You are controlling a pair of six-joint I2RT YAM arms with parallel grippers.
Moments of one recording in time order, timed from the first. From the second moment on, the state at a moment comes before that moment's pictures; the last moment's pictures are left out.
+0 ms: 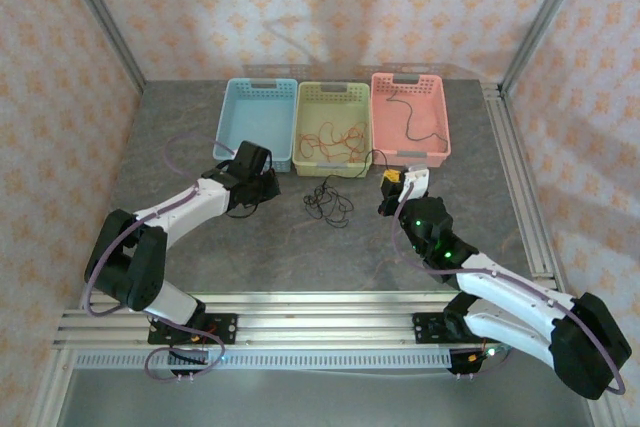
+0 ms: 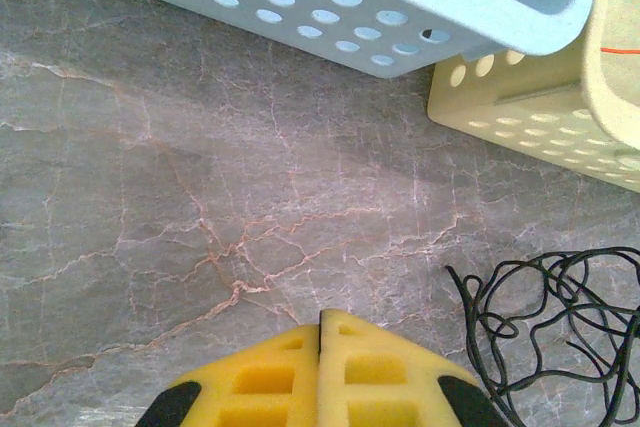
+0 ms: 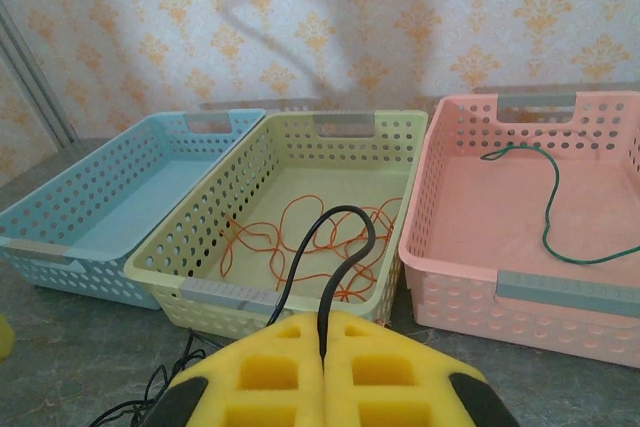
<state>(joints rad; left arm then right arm) -0.38 1.50 0.91 -0.39 0.00 -0.74 0.68 0.91 0.35 0.44 0.35 0.19</state>
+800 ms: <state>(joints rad) -0.36 1.37 0.81 -0.35 -0.08 -0.79 0.66 0.91 0.26 0.61 0.66 0.25</state>
